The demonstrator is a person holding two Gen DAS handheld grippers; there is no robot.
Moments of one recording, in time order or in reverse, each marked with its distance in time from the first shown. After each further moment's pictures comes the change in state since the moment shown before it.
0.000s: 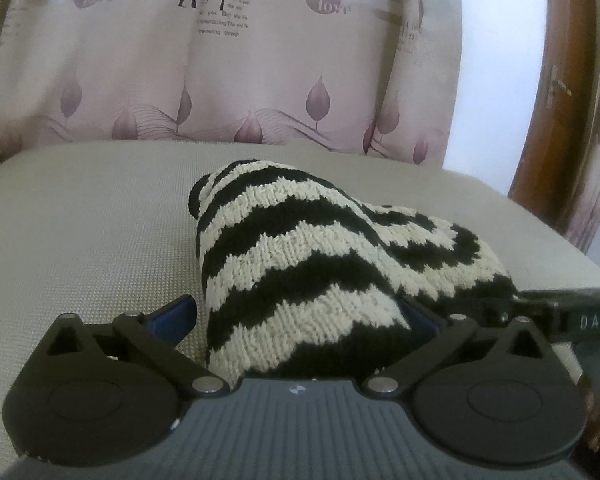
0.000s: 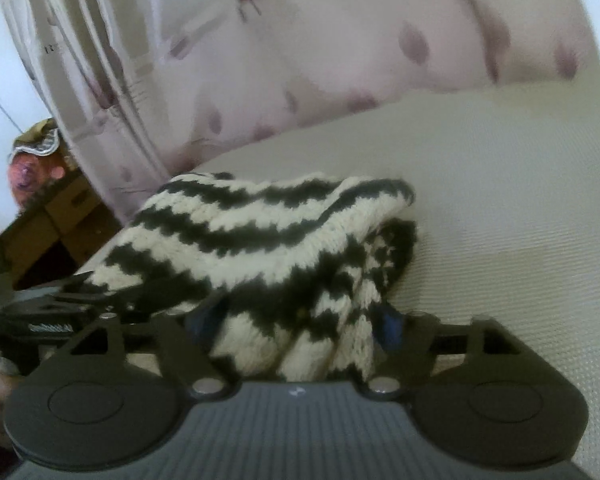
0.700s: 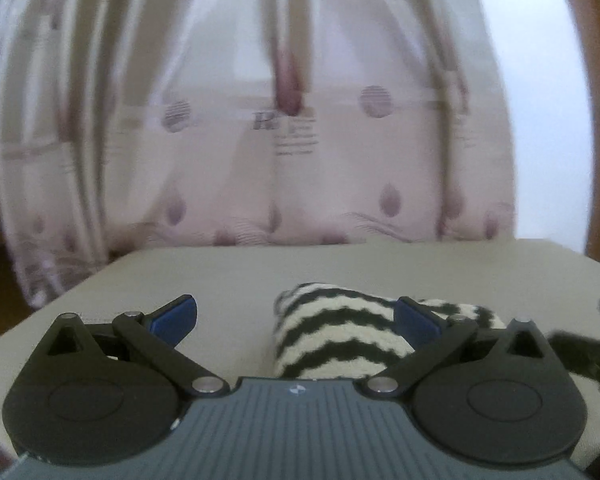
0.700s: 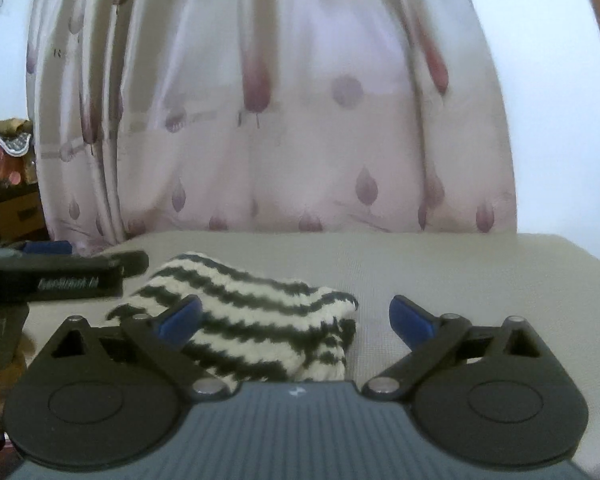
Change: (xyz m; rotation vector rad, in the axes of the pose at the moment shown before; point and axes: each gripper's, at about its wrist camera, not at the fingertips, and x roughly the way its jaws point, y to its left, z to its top) left arm -0.087 -0.065 0.022 0.059 -0.256 0.383; right arm -0.100 0.085 -0.027 -0.225 -0.322 -0.289
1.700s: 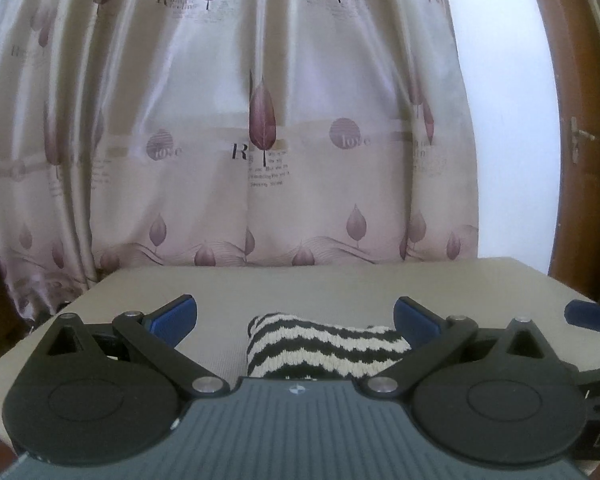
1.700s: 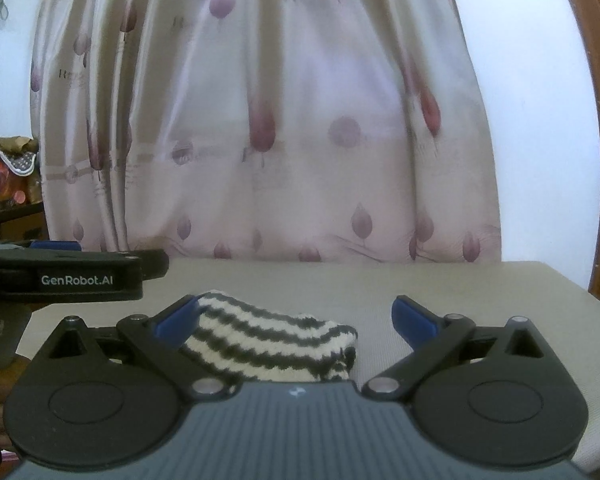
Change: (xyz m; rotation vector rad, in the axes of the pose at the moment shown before) left arm -0.060 -0.014 0.033 -0.005 -0.027 -0.102; right arm -0.048 0.028 0.032 -0.010 -0.054 -0.031
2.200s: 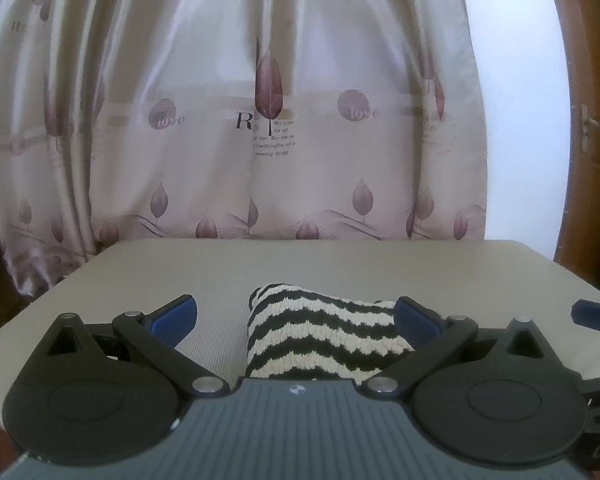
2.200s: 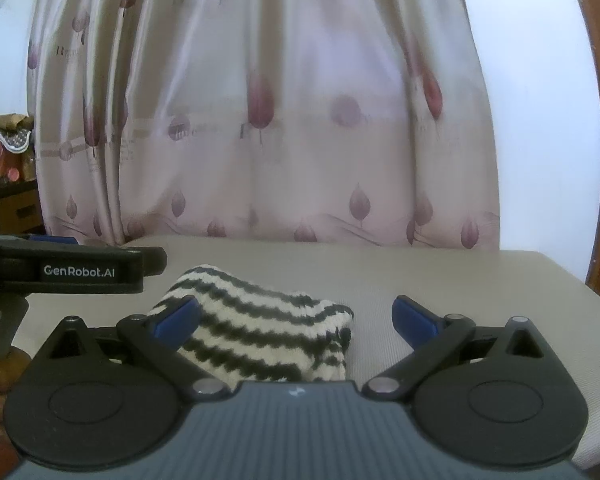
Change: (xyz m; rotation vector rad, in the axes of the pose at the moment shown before) left arm 0.020 0.006 -0.013 -0.022 0.070 0.015; right arm 0.013 0.003 -0.012 -0.027 0.056 -0.014
